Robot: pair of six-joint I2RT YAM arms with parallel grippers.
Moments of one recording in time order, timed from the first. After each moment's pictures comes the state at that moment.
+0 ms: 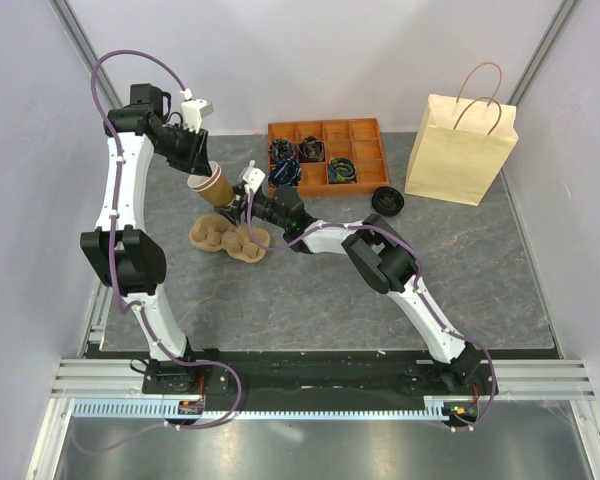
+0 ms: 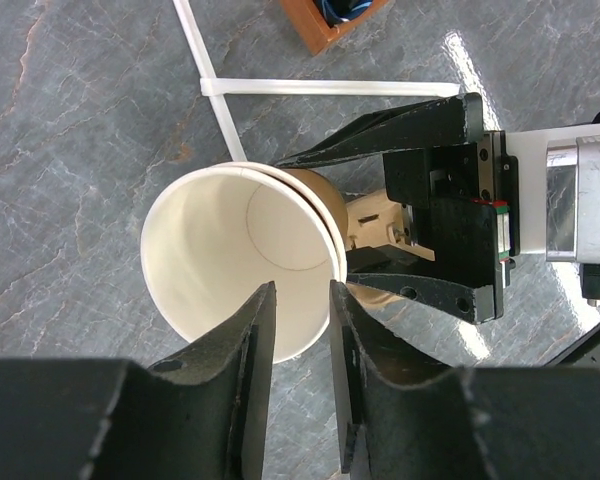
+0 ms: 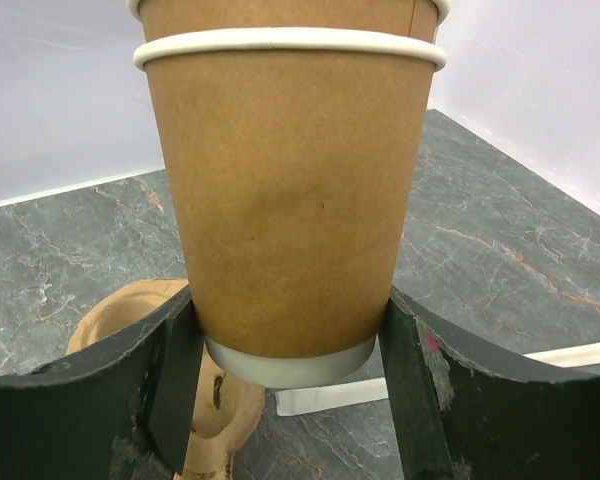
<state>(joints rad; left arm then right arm) 0.05 1.94 2.13 -1.26 0.51 0.45 0.81 2.50 1.74 0.90 -0.34 -0.01</state>
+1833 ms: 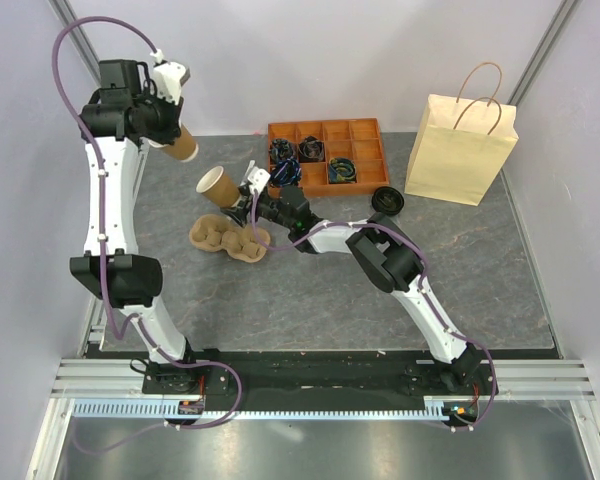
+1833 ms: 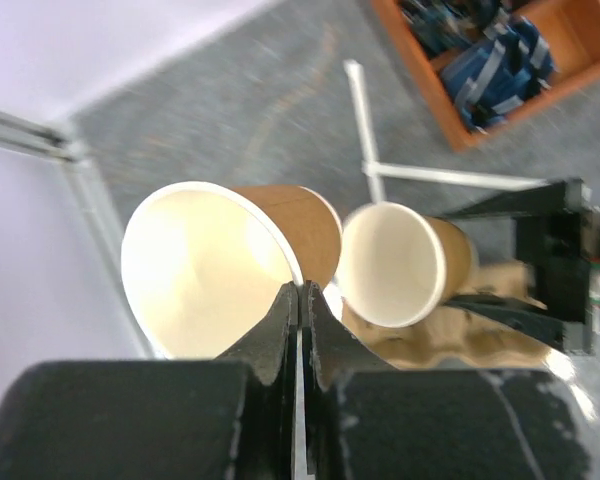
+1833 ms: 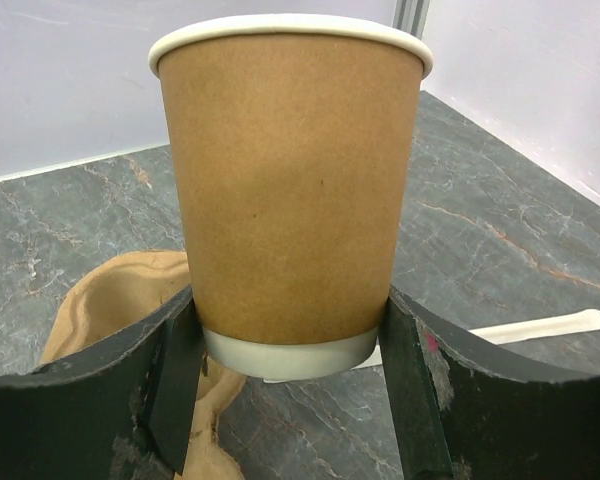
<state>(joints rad) 0.06 1.85 2.24 -1.11 0.29 0.44 0.79 2.46 1.67 0.90 -0.35 -0.03</state>
